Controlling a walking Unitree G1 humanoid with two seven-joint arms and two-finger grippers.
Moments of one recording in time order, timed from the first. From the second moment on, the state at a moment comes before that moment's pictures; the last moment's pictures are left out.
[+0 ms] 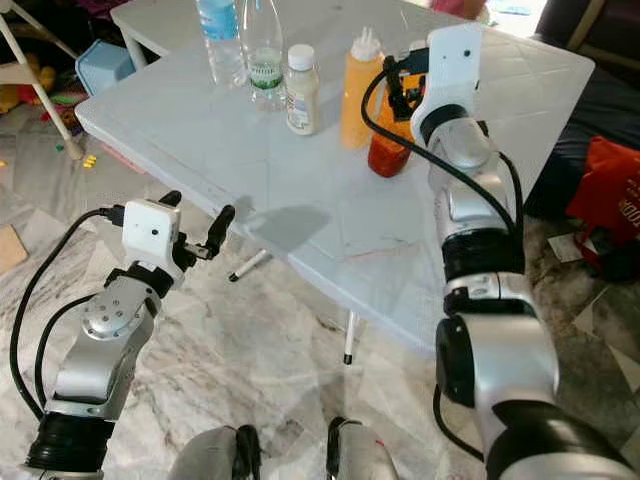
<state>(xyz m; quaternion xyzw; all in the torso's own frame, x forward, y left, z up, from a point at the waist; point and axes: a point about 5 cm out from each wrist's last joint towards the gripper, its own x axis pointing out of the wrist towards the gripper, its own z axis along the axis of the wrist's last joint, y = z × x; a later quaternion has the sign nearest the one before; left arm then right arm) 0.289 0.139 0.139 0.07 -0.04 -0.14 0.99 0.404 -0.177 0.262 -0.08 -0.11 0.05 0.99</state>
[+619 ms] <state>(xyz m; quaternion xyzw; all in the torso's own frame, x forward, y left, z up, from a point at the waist) 0.288 0.139 0.143 0.07 -0.05 -0.15 0.99 0.412 -0.173 0.269 -0.07 -0.11 0.08 0.99</state>
